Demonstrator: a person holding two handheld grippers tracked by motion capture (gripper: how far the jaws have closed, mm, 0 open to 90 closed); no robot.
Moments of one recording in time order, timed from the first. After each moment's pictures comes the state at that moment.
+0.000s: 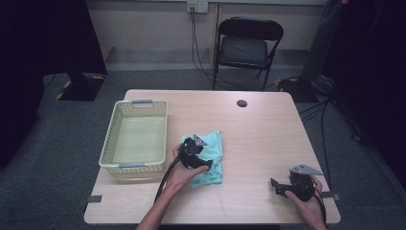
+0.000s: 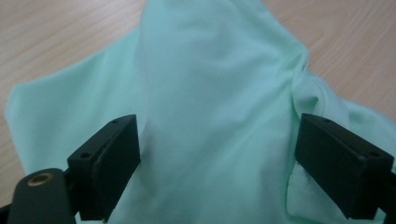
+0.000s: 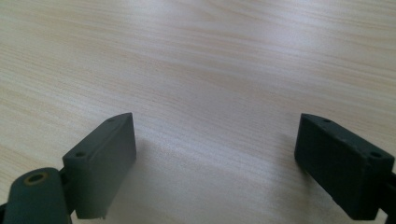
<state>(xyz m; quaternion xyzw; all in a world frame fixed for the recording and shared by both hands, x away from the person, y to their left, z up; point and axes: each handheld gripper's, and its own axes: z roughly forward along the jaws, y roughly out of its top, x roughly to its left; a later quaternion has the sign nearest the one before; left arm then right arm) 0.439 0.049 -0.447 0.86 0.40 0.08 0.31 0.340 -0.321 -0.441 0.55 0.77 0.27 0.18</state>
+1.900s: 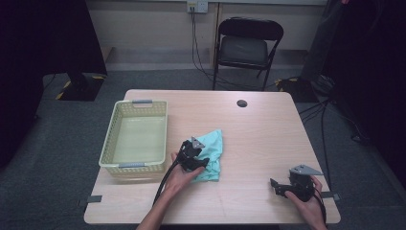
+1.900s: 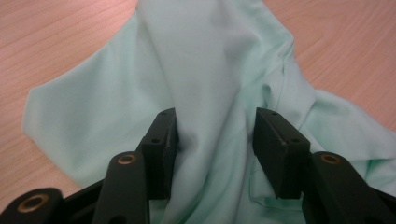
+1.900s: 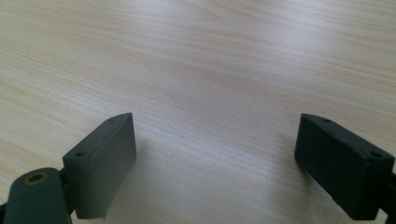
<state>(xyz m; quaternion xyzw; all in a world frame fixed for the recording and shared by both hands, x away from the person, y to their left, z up) 0.433 0.050 -0.452 0.85 0.41 0.08 0.33 0.340 -0.321 -0.441 0.54 0.77 0.28 0.18</state>
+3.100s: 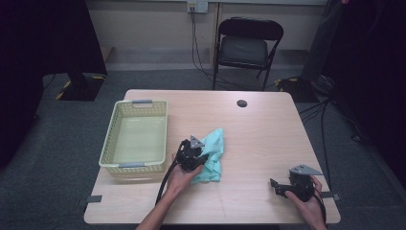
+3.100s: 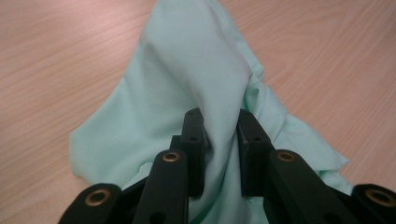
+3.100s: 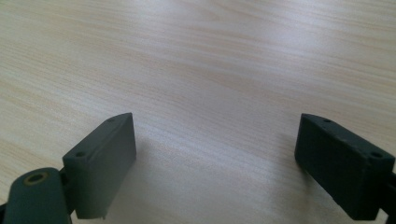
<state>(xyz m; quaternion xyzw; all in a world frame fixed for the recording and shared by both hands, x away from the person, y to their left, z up) 0.425 0.052 -0.431 0.83 0.41 0.07 0.37 0.340 -0.321 -0.441 0.54 0.77 0.28 0.18</state>
